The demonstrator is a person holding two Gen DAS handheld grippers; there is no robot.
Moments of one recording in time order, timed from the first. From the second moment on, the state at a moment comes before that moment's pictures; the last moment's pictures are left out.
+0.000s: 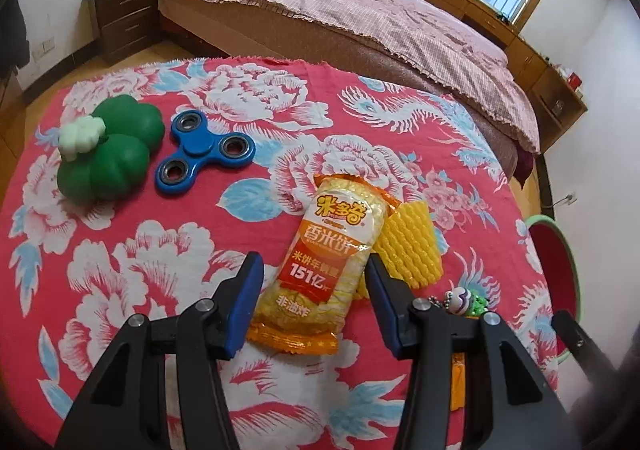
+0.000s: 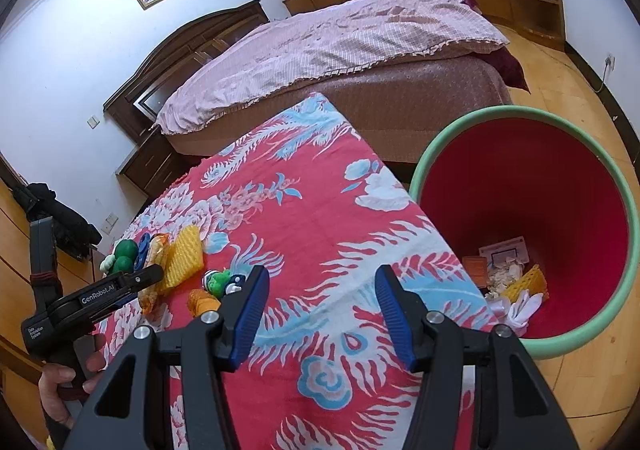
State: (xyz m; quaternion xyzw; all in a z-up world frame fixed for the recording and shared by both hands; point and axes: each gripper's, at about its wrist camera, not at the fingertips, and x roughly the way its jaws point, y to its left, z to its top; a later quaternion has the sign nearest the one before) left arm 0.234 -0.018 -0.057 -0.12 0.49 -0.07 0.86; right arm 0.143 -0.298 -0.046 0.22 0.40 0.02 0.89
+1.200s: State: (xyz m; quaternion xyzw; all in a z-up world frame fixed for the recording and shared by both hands) left arm 0.111 0.062 -0.030 -0.20 0.43 -0.01 0.88; right arm 0.145 -0.197 -0.059 0.14 0.44 0.09 0.88
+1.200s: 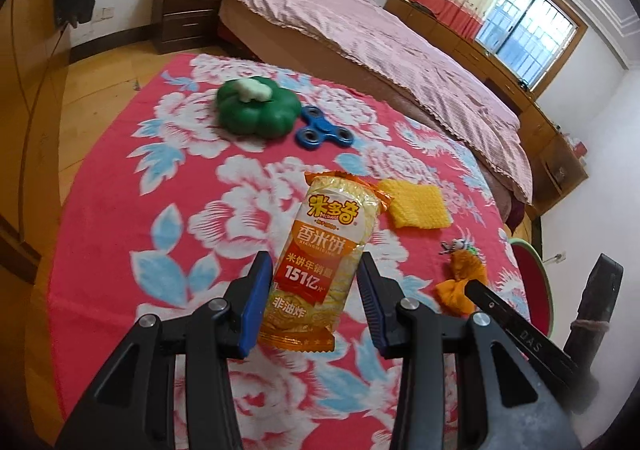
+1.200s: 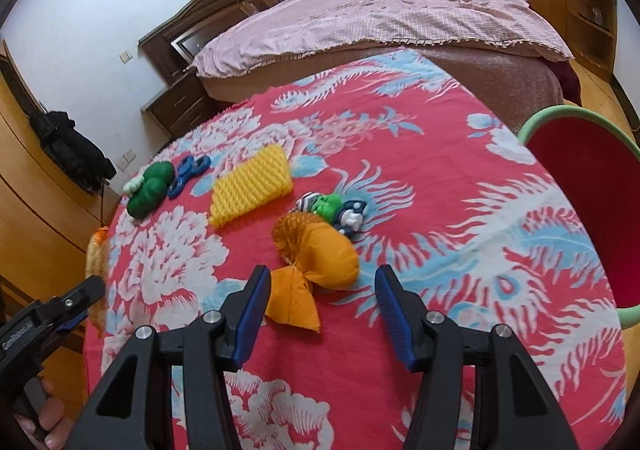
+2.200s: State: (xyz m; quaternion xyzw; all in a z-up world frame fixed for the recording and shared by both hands) left arm 0.091 0.052 -0.023 -0.20 0.42 -0.02 0.89; right arm 0.101 -0.189 -0.025 0.14 0.40 0.11 0.90
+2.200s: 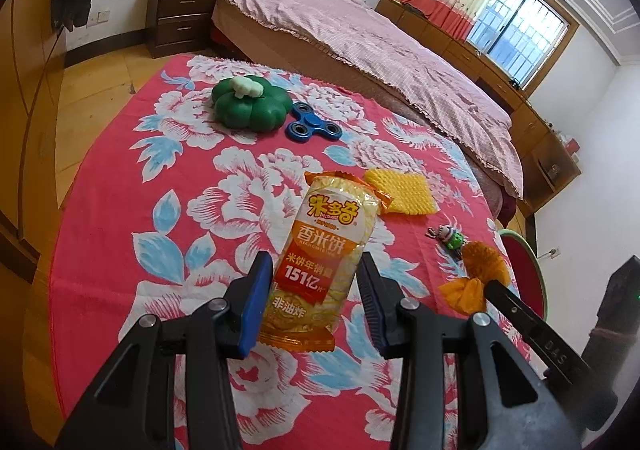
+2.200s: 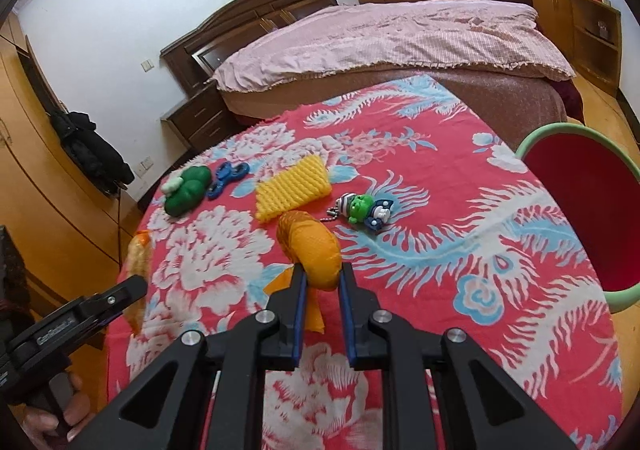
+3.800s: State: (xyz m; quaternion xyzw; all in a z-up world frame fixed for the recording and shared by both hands) left arm 0.086 -0.154 0.032 -0.08 0.42 -0.21 0.88; right arm 0.024 -0.361 0.032 0.20 0.29 -0.01 0.93
